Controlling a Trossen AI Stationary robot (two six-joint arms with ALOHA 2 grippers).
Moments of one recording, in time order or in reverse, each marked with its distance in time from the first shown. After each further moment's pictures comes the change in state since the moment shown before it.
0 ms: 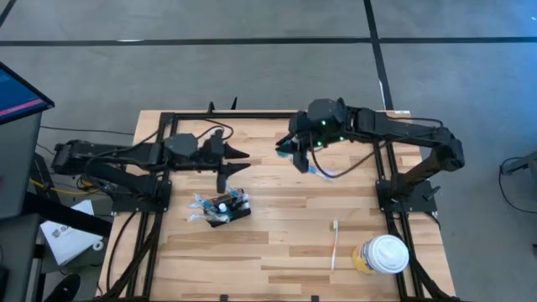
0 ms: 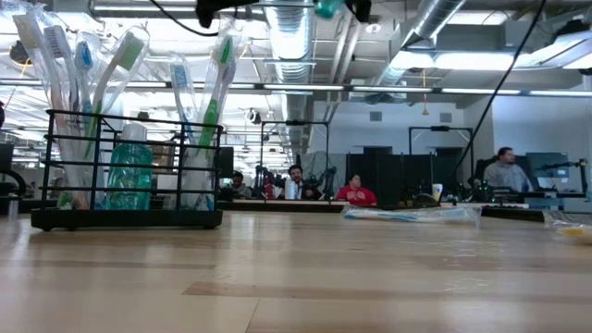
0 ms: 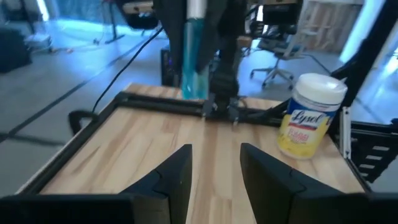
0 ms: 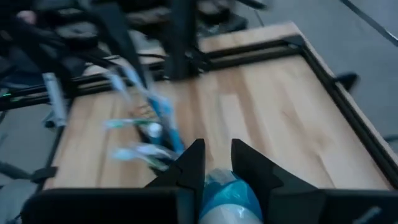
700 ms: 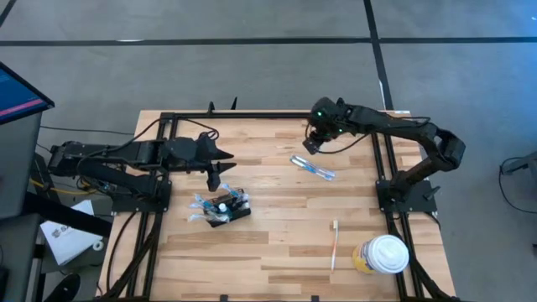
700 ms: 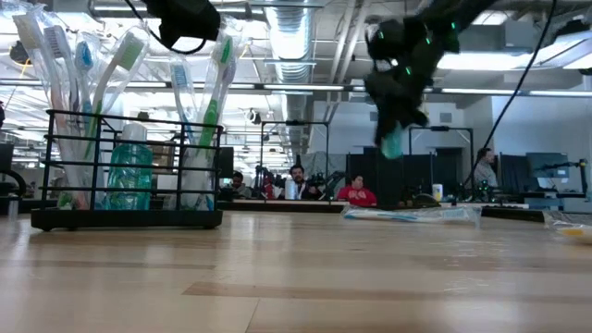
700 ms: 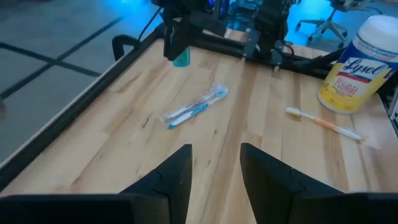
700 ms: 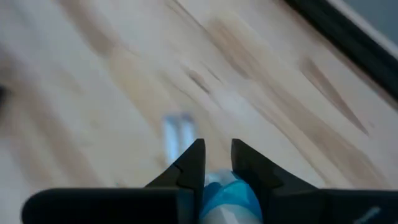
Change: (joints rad) left arm 0.000 -0.095 0.000 -0.363 -0.140 -0.135; right arm -0.383 0.000 -0.436 -0.049 0.059 0.107
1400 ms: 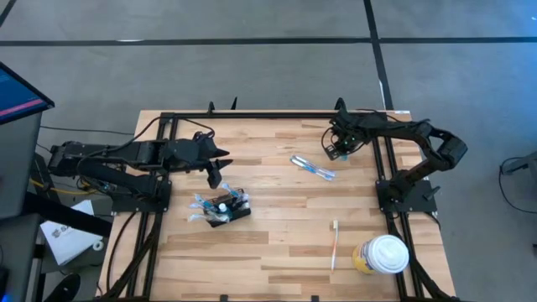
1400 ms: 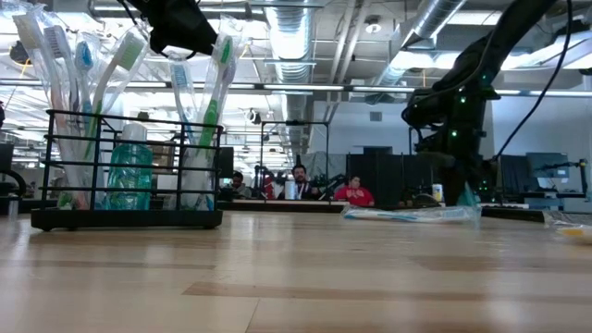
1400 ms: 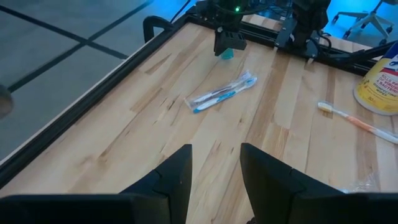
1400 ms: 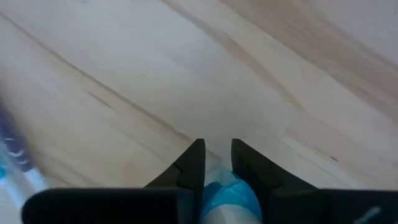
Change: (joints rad) left arm 0.000 0.000 0.000 -0.083 -0.101 -0.078; right arm -0.240 0.001 -0.371 0.041 0.100 0.034
